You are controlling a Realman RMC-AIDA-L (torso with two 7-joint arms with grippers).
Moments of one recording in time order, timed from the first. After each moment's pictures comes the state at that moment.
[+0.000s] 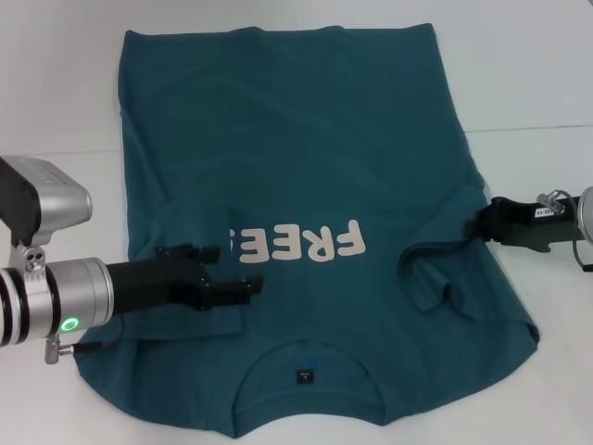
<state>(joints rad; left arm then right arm) -0.58 -2.17 0.91 0.70 1.98 1.14 -1.61 0.75 1.93 -0.69 -0.44 -2.35 -0.98 2.59</state>
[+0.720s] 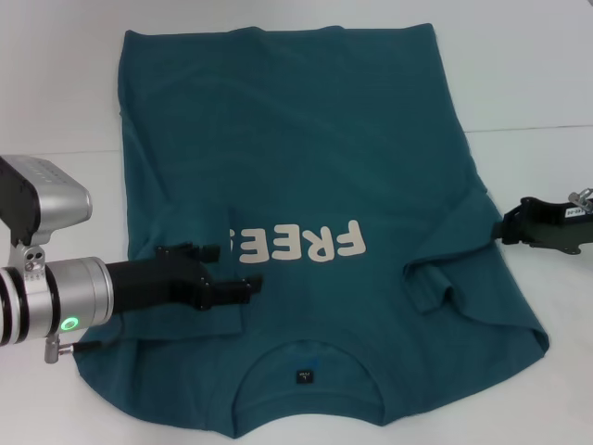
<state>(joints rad) -0.58 -2.17 0.91 0.70 1.98 1.14 -1.61 0.72 1.89 -0.69 -0.47 -2.38 -1.04 2.63</state>
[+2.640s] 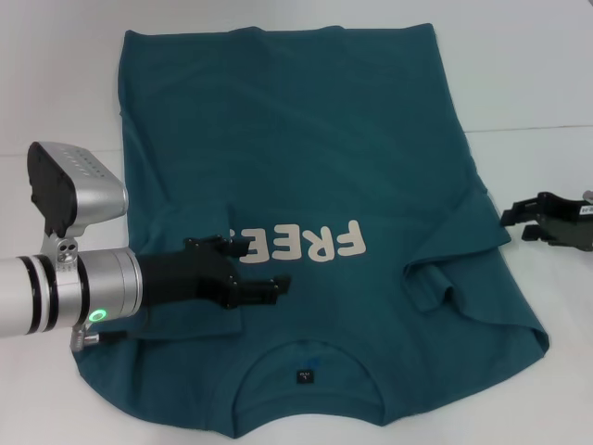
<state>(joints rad) -0.61 -2.17 0.98 0.69 1.95 1.13 -1.57 0.68 1.91 -0.67 -0.51 -2.35 -0.97 2.63</state>
